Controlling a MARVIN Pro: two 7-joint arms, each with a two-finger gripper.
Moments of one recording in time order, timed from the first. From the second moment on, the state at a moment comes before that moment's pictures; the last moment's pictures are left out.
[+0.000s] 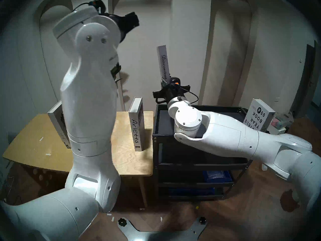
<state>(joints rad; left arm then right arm) 0.75 -1.56 -1.46 -2.14 -0.78 0.96 0.86 -0.47 -1.01 0.23 -1.65 0.83 -0.10 -0.88</state>
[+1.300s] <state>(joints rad) 1.00 -1.31 -2.08 -2.10 -0.83 0.96 0.77 -0.50 -0.63 0.35 -1.60 1.00 -0.28 -0.71</state>
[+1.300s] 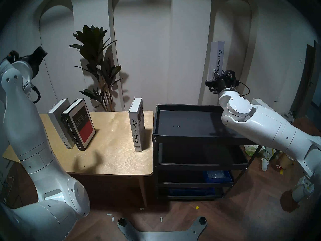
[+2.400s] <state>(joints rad) 1.25 -1.25 -2.31 -1.95 -0.79 0.90 0.61 -0.55 -0.35 0.34 -1.77 1.12 -0.36 -0.41</state>
